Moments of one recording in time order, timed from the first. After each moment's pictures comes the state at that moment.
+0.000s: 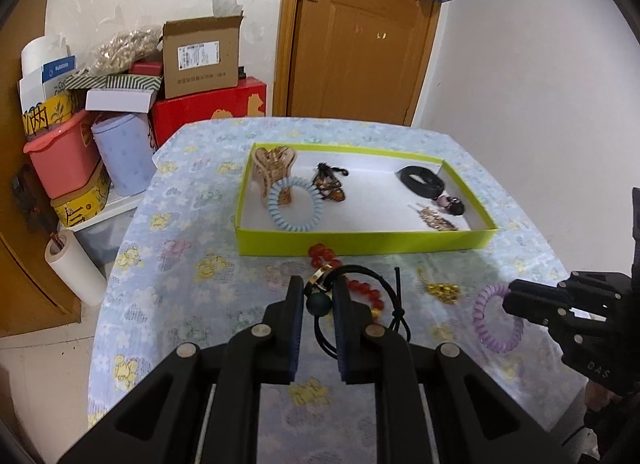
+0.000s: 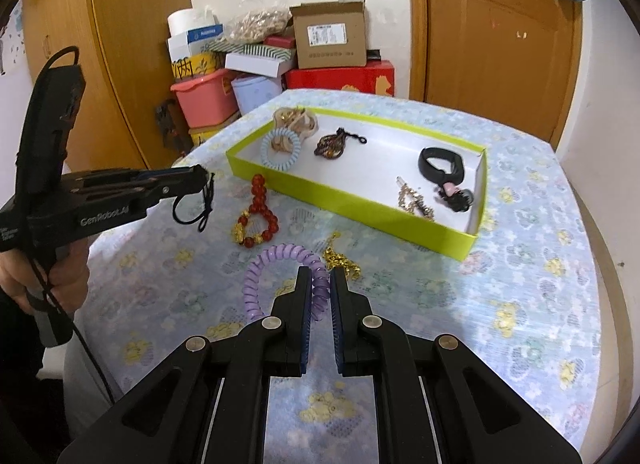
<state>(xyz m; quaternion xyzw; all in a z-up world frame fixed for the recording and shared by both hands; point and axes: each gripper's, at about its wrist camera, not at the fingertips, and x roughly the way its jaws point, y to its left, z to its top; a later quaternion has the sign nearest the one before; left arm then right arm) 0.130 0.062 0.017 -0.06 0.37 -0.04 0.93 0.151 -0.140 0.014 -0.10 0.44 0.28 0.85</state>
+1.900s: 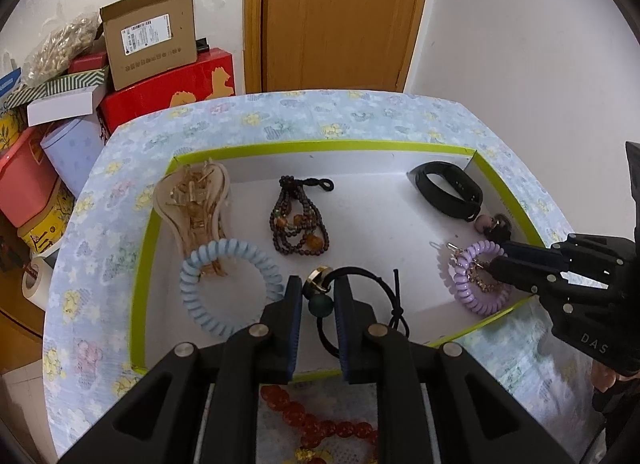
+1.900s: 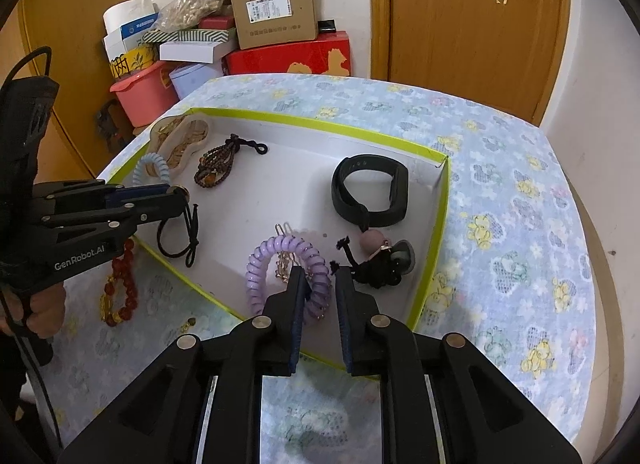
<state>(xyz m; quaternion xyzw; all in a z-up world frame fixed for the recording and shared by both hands) 0.258 0.029 -0.021 -0.03 0.43 -0.06 0.90 0.279 -0.156 -0.033 -0.10 0.49 0.22 0.84</state>
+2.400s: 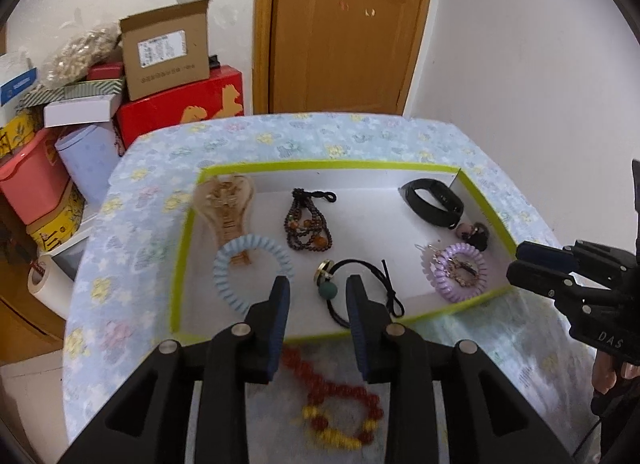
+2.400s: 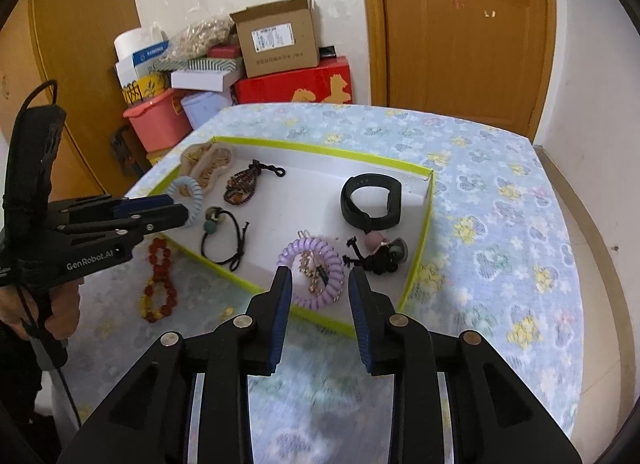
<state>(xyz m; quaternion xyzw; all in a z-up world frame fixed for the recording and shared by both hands) 0.221 0.041 0.006 -0.04 0.40 -0.05 0.91 0.246 -0.170 0.002 -0.06 0.46 0.23 0.86</state>
